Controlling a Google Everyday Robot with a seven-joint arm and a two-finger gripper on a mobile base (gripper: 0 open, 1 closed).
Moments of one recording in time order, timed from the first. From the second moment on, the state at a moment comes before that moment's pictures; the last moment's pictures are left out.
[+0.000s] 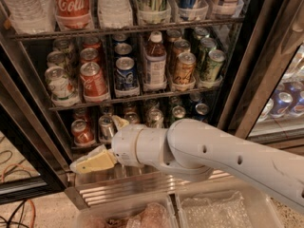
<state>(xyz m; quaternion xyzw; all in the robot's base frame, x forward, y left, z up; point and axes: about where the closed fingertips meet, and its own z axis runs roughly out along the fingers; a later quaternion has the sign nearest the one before) 0.449 0.146 0.787 -0.43 0.69 0.35 0.46</state>
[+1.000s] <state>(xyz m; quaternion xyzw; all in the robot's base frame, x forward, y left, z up) 0.456 0.148 0.790 -0.38 0.72 0.34 0.48</state>
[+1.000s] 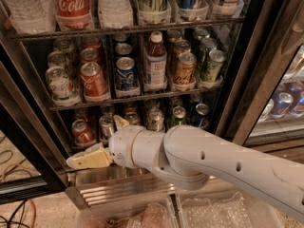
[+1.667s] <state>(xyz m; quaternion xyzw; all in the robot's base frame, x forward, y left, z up) 0.475 0.158 0.791 -0.34 0.71 0.31 0.53</state>
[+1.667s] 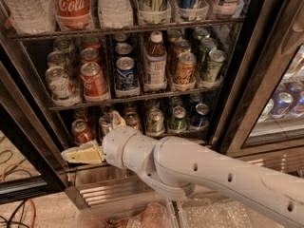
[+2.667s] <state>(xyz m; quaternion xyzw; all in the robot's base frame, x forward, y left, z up) 0.522 0.171 0.796 -0.34 0.68 0.29 0.58</state>
